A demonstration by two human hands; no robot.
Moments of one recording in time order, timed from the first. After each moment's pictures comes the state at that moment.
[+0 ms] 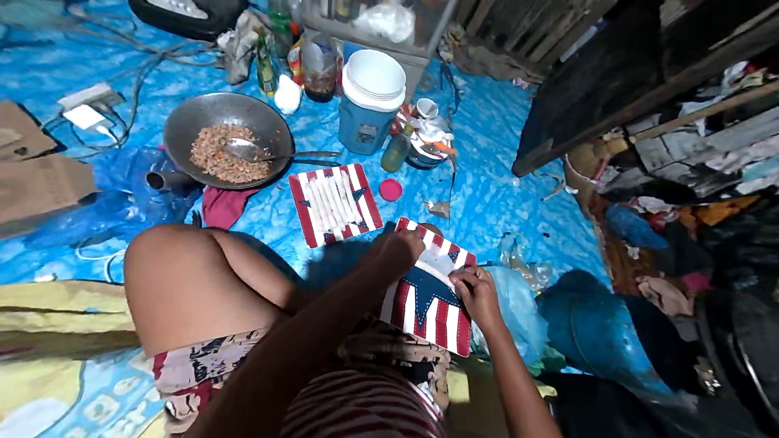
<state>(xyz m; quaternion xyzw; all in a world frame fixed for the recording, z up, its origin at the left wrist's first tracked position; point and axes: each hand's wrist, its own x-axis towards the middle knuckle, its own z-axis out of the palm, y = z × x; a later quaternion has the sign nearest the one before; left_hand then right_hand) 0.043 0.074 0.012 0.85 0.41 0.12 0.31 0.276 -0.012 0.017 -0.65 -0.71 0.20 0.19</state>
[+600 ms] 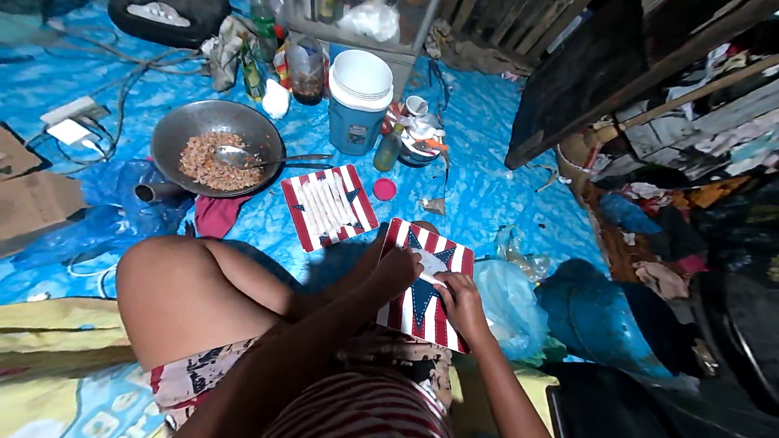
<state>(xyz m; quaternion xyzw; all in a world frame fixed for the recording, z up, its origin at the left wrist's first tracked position) 0.035 0.038 0.042 0.90 0.33 0.05 0.28 0.244 -0.034 0.011 -0.62 -0.74 0.16 0.22</state>
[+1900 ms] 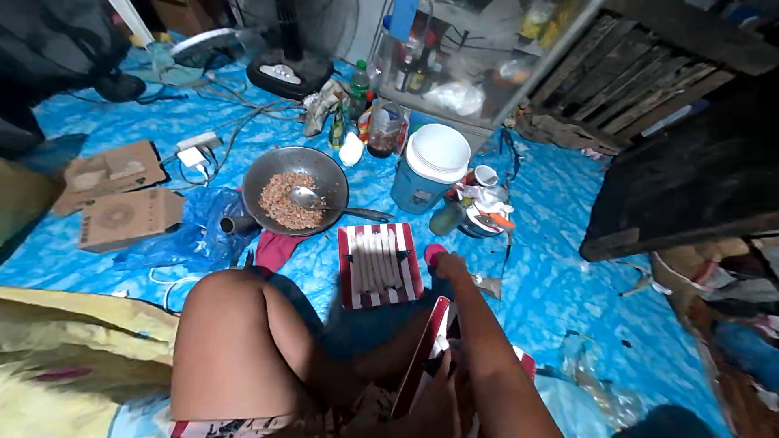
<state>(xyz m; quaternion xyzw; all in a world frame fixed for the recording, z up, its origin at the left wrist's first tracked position) 0.042 -0.010 0.028 0.79 0.42 0.24 0.38 0.108 0.261 -0.032 -0.59 -0.71 0.23 -0.32</state>
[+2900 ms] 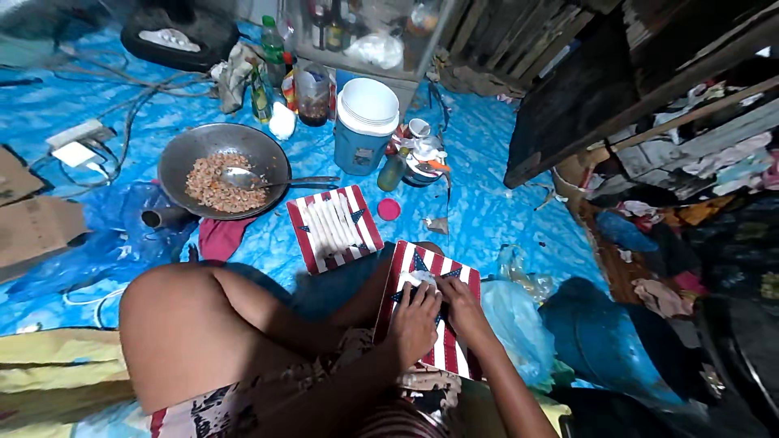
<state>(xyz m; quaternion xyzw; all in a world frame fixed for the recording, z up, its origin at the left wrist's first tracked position) 0.061 -0.011 0.026 0.83 0.43 0.05 0.36 0.218 0.003 0.035 -0.64 -0.74 0.19 0.04</state>
